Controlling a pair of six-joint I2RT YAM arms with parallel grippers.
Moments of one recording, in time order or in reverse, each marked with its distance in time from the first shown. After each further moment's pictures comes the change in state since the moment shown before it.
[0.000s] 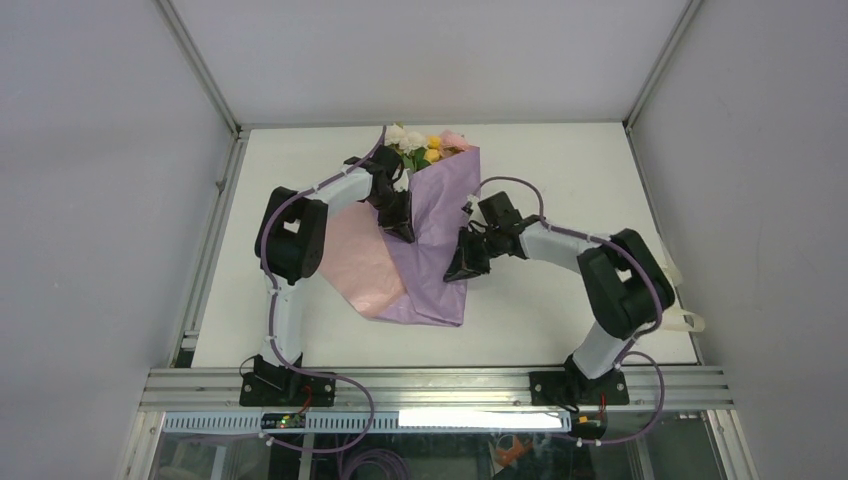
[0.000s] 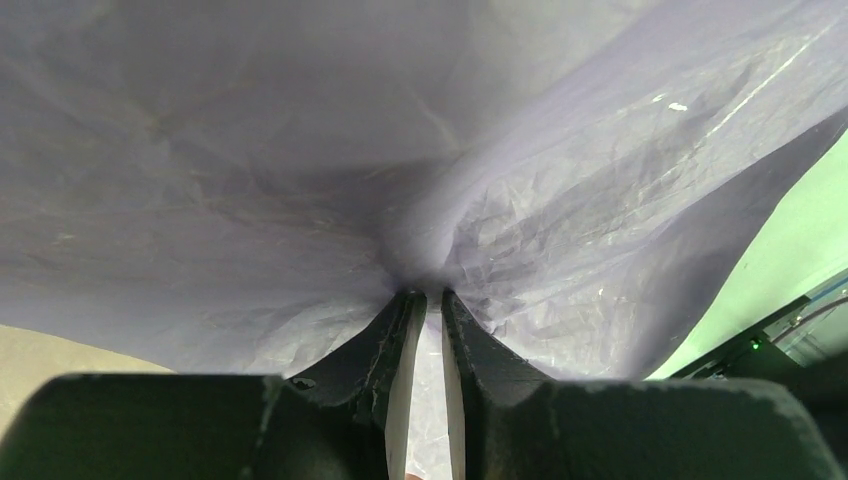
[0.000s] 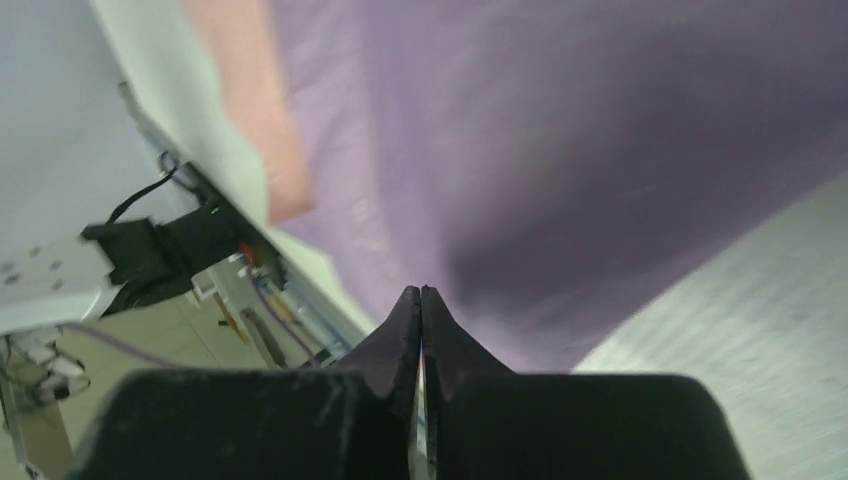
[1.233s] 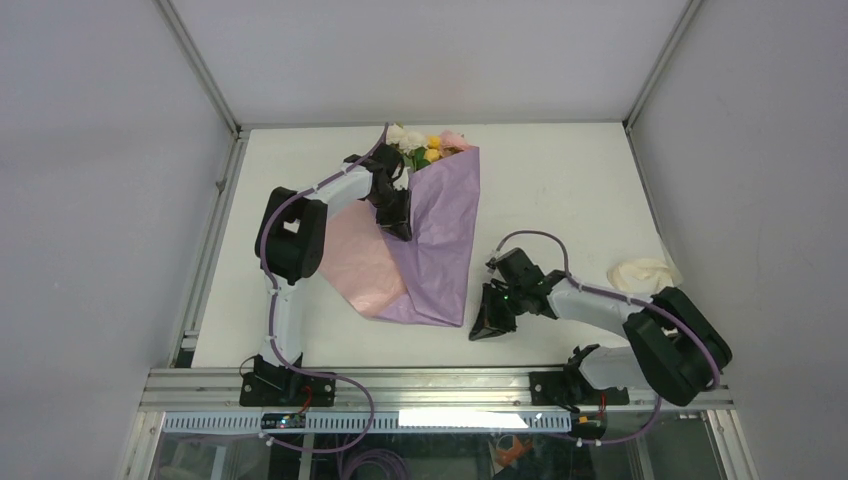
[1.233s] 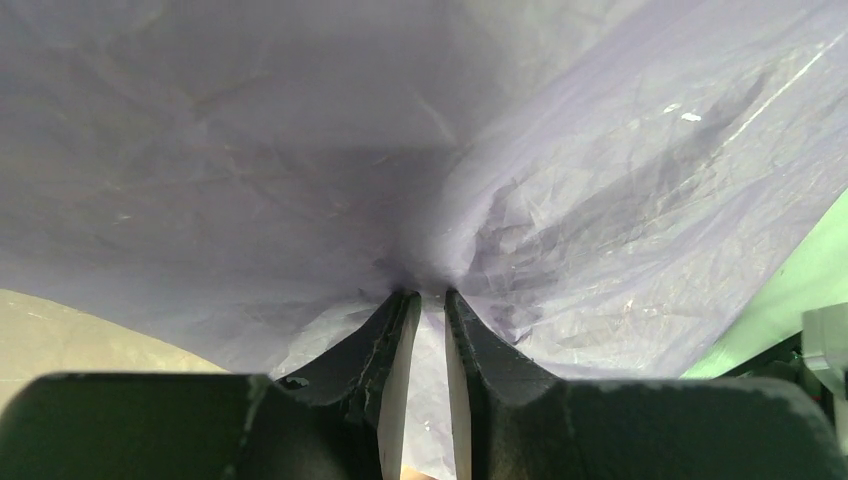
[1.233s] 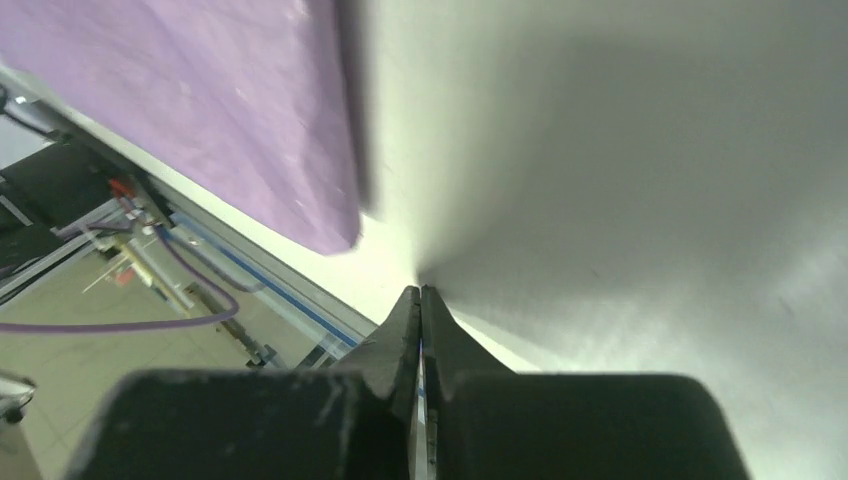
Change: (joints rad) left arm 0.000 0.000 0.022 -0.024 -0.048 0.047; right arm 0.109 -0.301 -0.465 0.053 0.127 0.177
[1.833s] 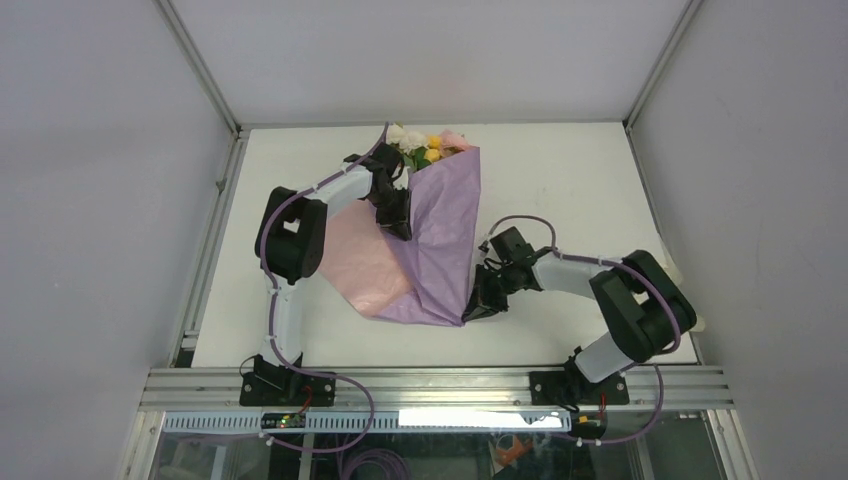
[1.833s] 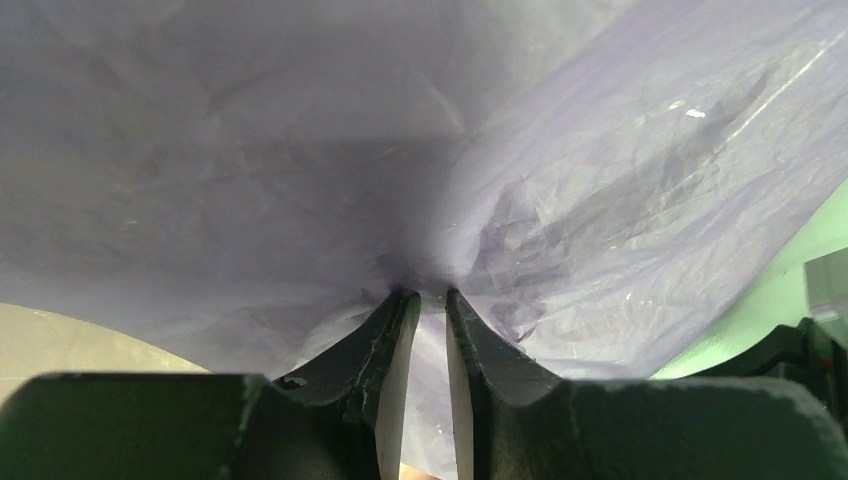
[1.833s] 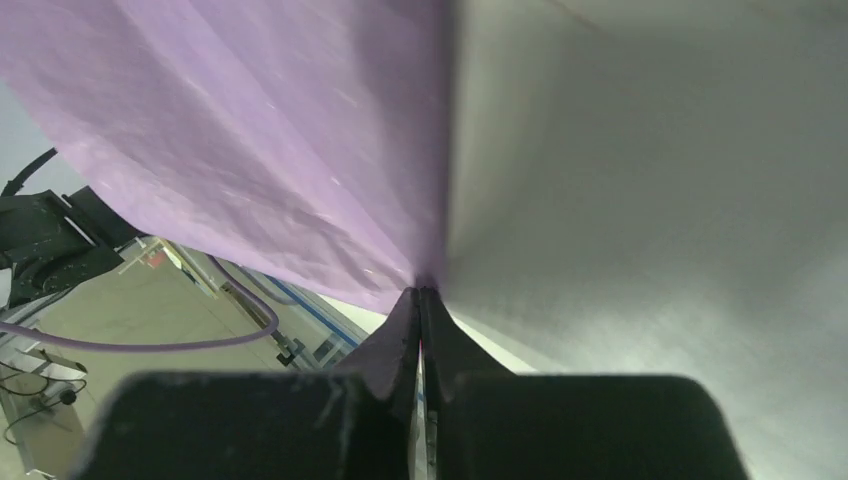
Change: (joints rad) left arm 0.000 0.000 0.002 -0.003 -0.005 0.003; right arm -0.076 0.249 0.203 -0.039 -0.067 -0.095
